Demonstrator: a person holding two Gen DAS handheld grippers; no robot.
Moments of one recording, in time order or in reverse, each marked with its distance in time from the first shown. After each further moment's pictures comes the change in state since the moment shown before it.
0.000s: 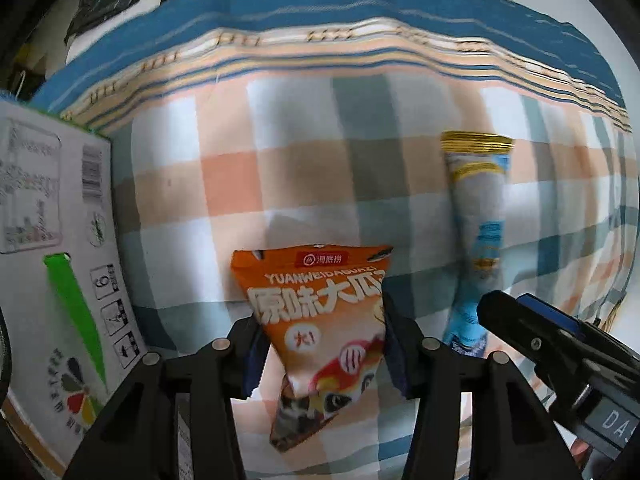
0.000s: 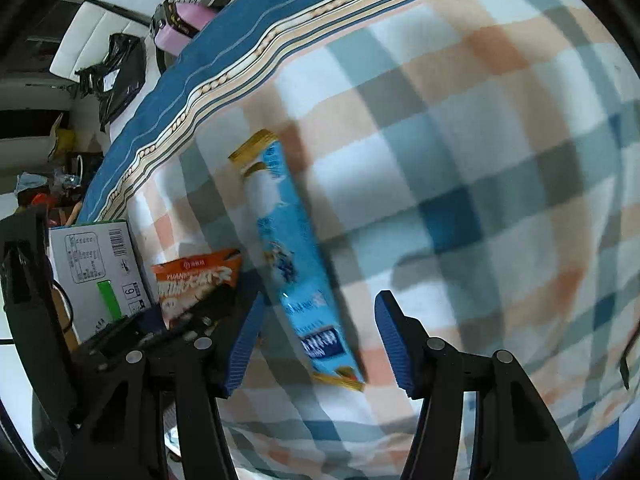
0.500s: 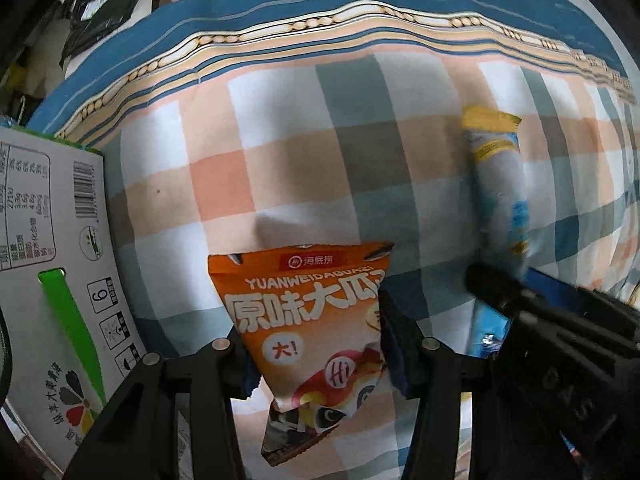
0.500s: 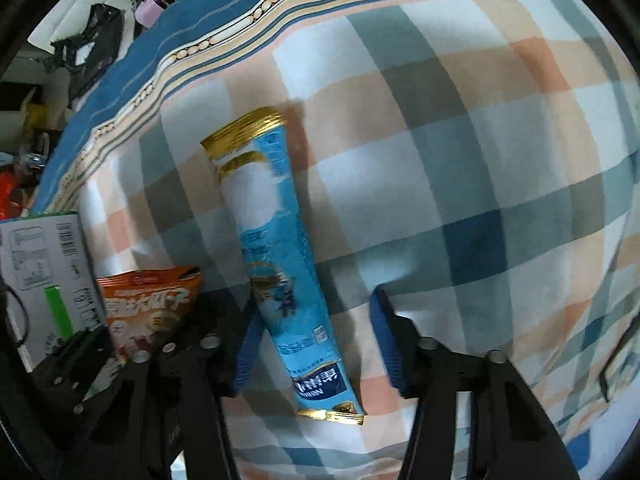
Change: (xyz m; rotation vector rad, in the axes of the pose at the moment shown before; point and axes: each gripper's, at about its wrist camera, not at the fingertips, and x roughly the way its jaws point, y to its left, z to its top) left arm 0.016 -0.040 0.001 0.091 -0.019 0.085; right arm 0.041 0.037 0.012 -0.053 0.009 -0.204
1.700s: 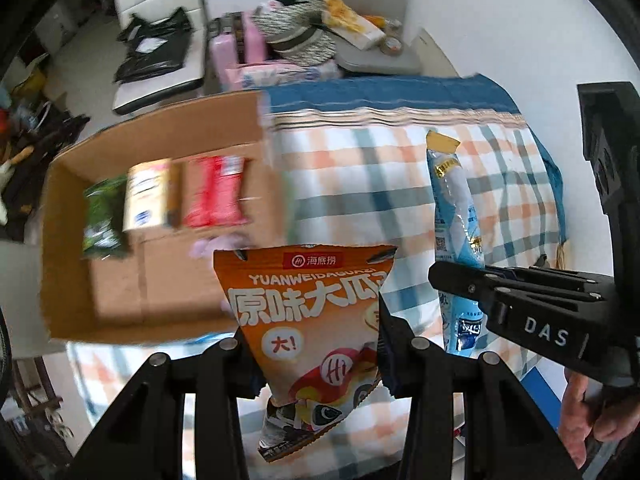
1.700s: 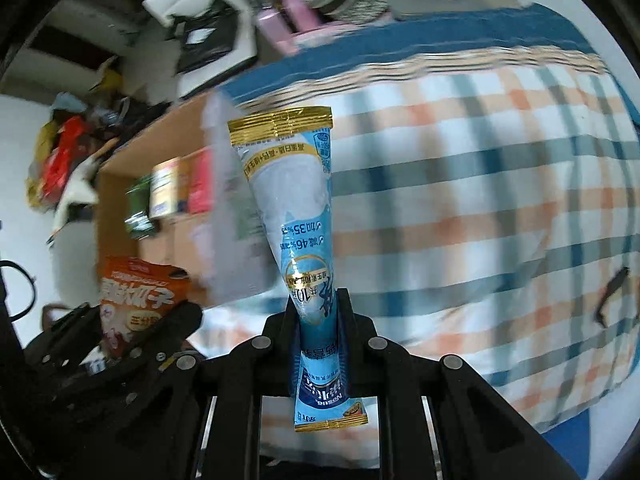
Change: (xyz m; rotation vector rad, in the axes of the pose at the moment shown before) left arm -0.223 0.118 -0.182 -0.043 -0.297 -0.130; right arm -0.168 0.087 -0.189 -0.246 -0.140 0.236
